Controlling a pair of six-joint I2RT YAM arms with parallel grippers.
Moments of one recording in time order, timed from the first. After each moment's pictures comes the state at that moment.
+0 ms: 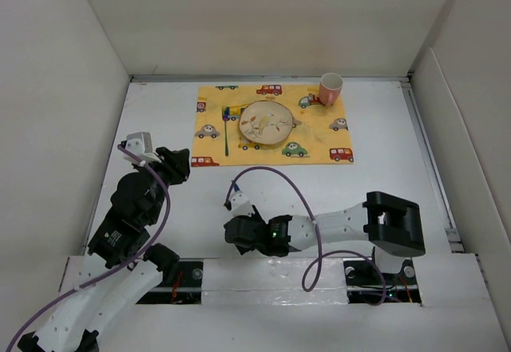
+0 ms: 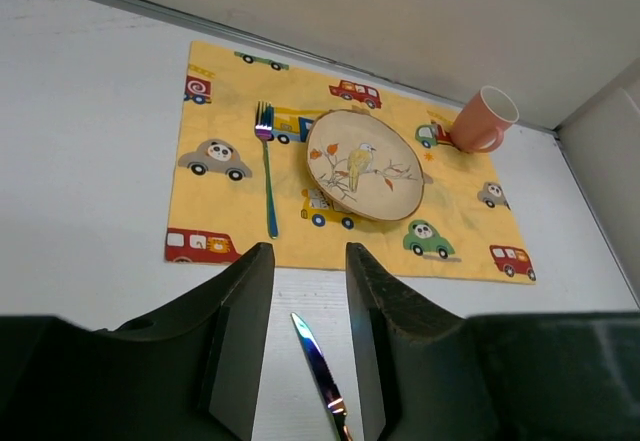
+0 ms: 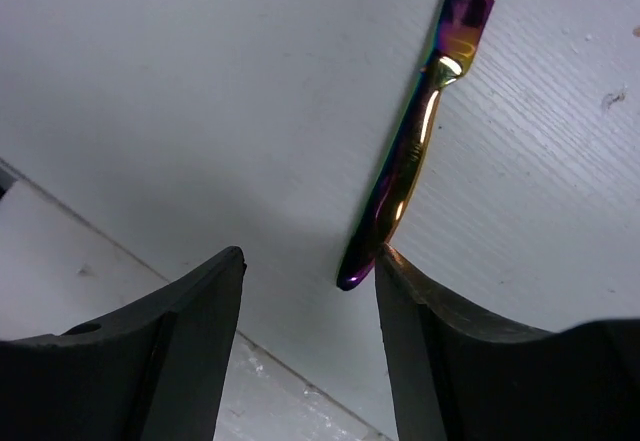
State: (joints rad) left arm -0.56 0.47 0.77 -0.41 -0.42 -0.45; right arm 1.43 1.74 1.06 -0.28 0.49 0.64
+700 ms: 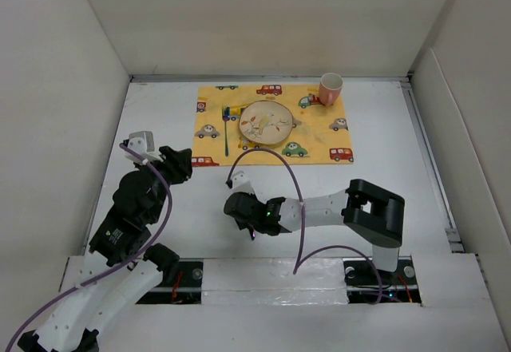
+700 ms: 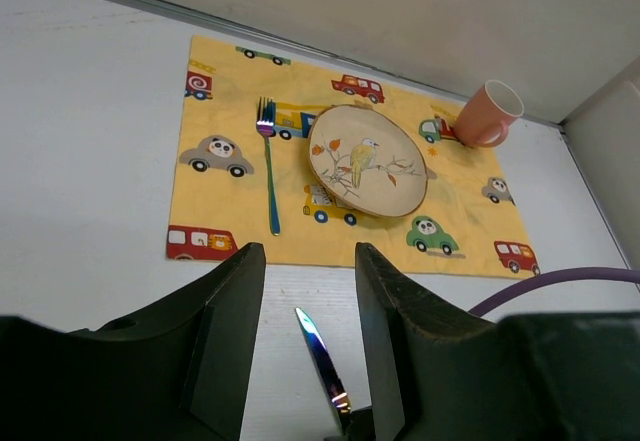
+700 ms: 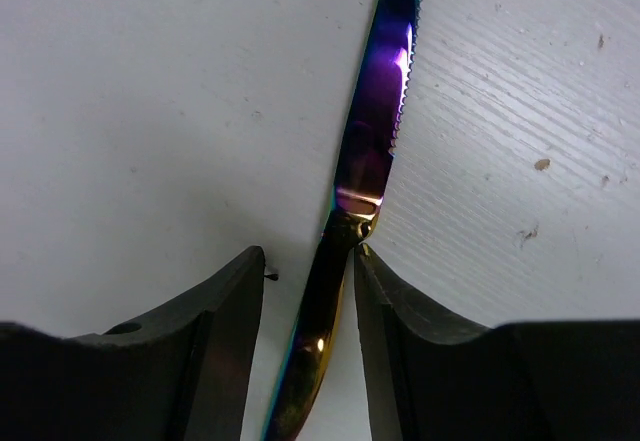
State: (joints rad) left arm -0.56 0.48 0.77 -0.41 -0.41 -0.44; right arm 1.26 1.87 1.10 -0.14 0.48 0.57
